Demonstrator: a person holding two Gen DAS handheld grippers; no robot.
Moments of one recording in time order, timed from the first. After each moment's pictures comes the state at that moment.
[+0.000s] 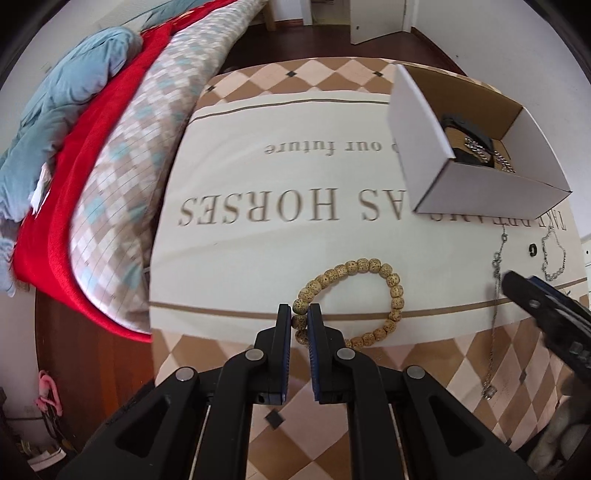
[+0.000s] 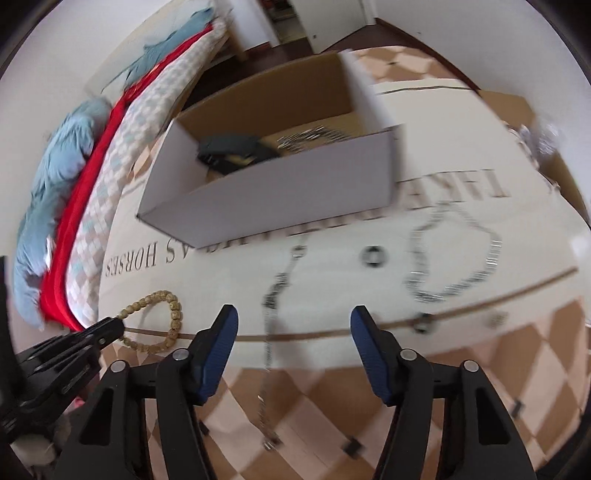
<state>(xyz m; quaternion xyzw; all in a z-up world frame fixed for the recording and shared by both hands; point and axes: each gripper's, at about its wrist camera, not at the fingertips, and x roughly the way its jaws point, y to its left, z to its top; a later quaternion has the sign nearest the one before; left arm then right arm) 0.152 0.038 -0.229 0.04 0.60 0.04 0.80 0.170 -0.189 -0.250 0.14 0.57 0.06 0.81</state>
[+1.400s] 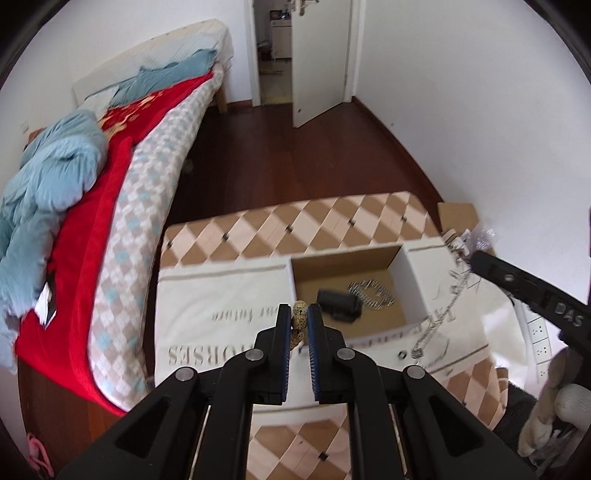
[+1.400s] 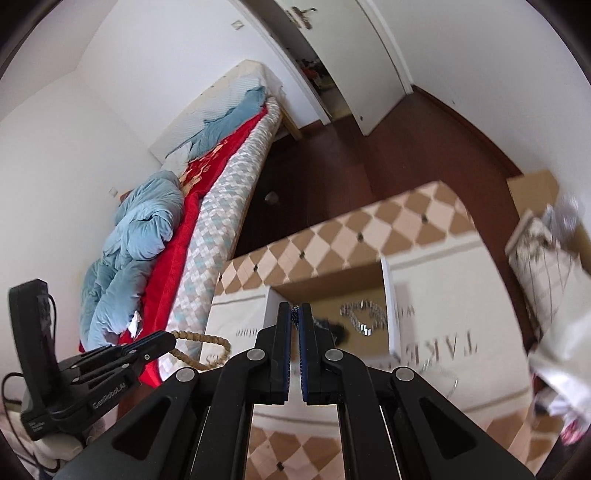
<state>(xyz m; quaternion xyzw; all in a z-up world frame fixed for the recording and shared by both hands) 0.205 -0.033 -0.053 0.03 0.48 -0.08 0.87 0.211 -0.258 -0.069 0.20 0.43 0.14 0.87</state>
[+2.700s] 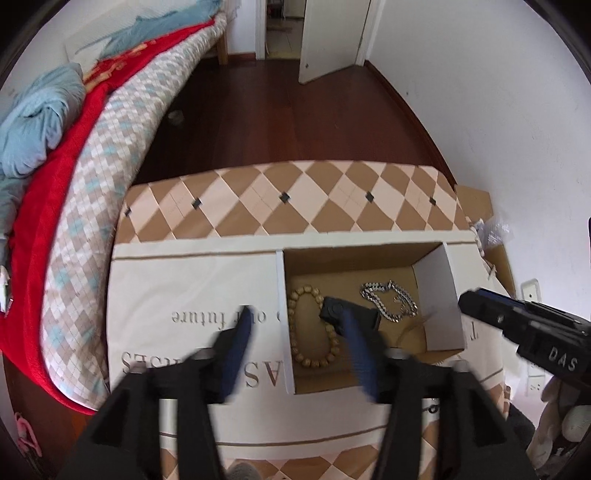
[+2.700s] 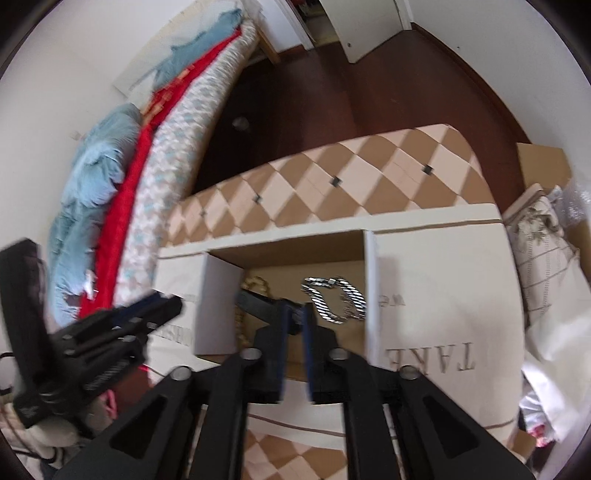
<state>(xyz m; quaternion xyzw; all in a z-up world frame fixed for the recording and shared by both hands) 0.280 -0.037 -0.142 0.00 0.55 -0.06 0.83 0.291 -0.252 -0.158 0.14 0.58 0.11 0.79</state>
